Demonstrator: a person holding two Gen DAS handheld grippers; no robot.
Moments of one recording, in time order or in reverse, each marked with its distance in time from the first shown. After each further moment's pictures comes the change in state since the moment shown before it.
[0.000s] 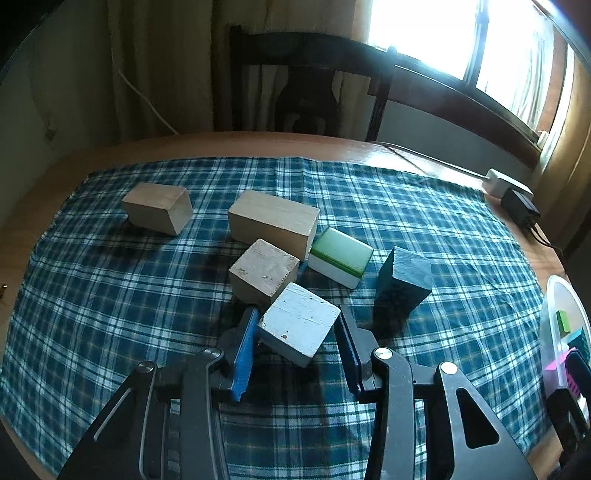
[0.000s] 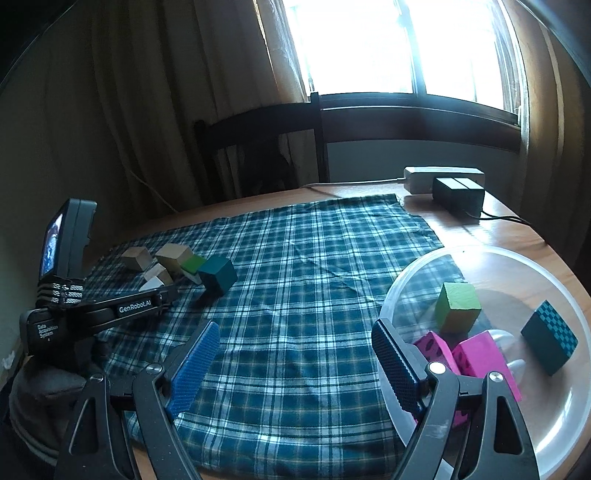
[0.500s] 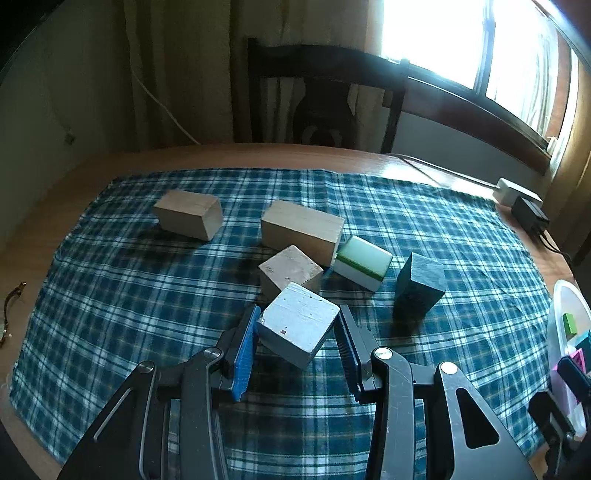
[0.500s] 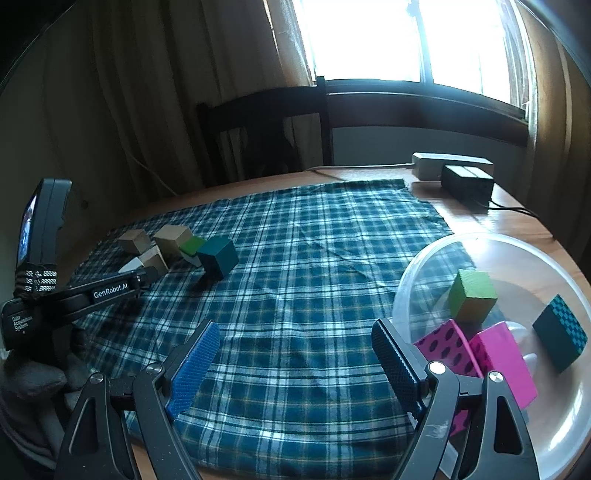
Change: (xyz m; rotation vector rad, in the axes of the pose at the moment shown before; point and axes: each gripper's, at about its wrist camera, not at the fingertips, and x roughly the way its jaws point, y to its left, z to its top) left arm -0.022 0.016 -0.007 -0.015 -0.046 0.058; right arm 0.013 0.005 -0.005 -0.017 0.055 0.008
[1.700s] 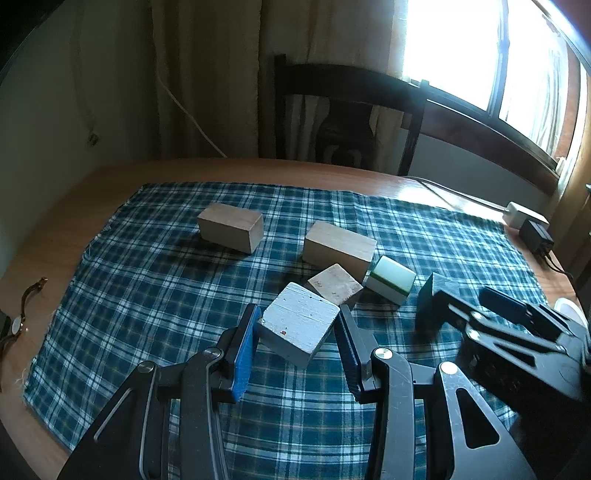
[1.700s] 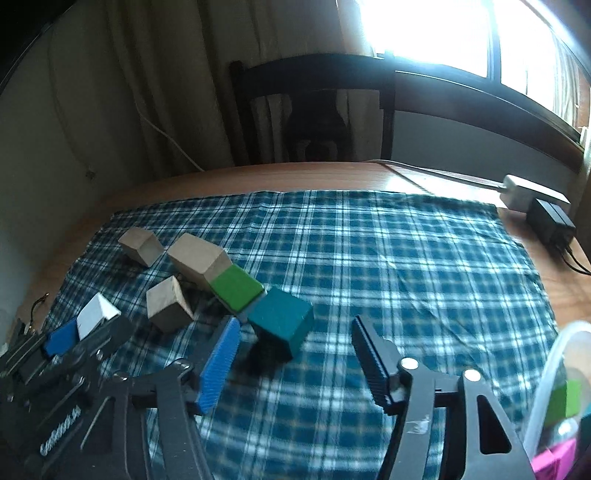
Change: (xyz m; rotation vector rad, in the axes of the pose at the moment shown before) left arm -0.019 0.020 0.003 -0.049 -0.049 0.043; right arm 0.102 0.080 0.066 -0.108 0.134 0.049
